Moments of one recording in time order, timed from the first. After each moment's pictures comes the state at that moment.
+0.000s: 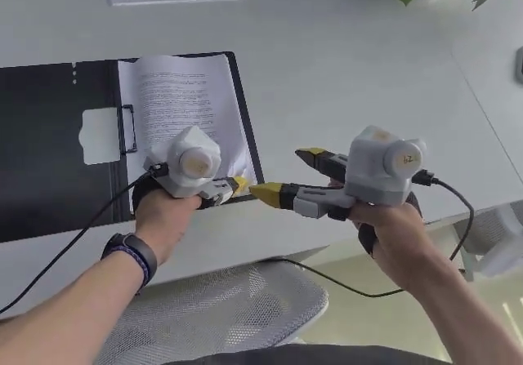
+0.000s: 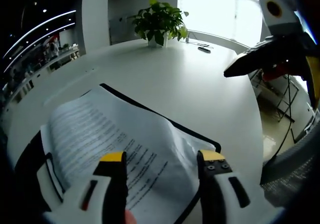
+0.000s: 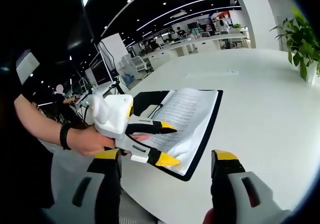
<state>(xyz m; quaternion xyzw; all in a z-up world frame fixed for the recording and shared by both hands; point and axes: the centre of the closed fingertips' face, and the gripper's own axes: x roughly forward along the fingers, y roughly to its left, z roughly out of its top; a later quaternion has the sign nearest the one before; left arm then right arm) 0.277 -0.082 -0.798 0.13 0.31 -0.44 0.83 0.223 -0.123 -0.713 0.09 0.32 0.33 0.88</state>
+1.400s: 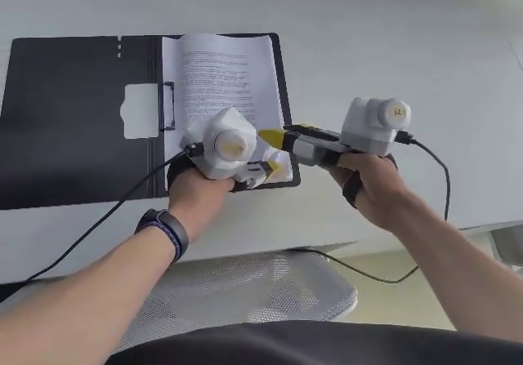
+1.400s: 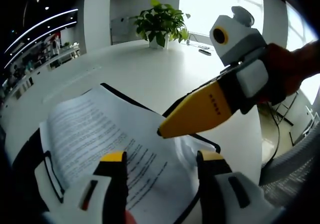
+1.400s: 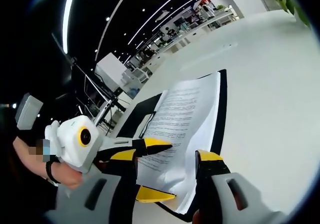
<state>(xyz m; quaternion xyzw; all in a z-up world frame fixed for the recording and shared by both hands) 0.280 -0.081 -0.798 0.12 0.31 -0.44 0.83 0.295 -0.090 -0.774 0.25 0.34 0.33 0.84</state>
